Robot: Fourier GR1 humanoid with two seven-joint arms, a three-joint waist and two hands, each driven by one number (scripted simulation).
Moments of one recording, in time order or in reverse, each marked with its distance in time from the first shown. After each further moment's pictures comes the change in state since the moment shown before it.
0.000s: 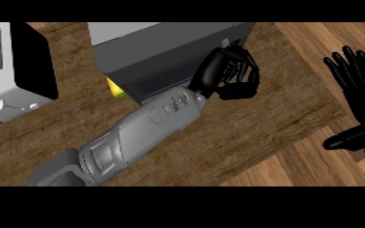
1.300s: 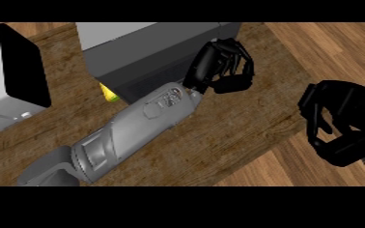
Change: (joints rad) left arm -0.008 0.040 -0.010 -0.022 0.086 0.065 -0.039; right arm -0.055 -0.078 0.206 -0.353 -0.012 0.116 0.137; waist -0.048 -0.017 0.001
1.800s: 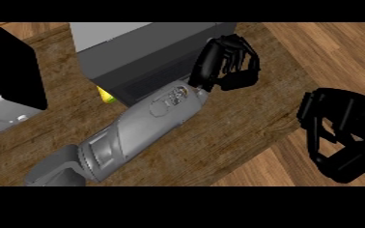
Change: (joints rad) left arm -0.029 -0.036 0.021 0.034 0.024 0.054 -0.006; right arm 0.022 -0.009 0.025 -0.089 -0.023 0.001 0.022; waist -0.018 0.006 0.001
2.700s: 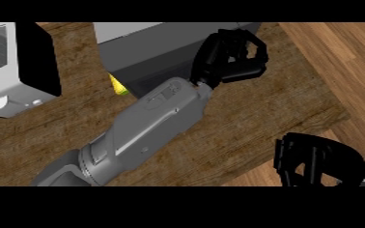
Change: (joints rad) left arm 0.036 -0.029 0.164 -0.079 0.353 -0.223 0.033; right arm 0.157 0.026 0.167 -0.149 -0.009 0.011 0.073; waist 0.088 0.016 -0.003
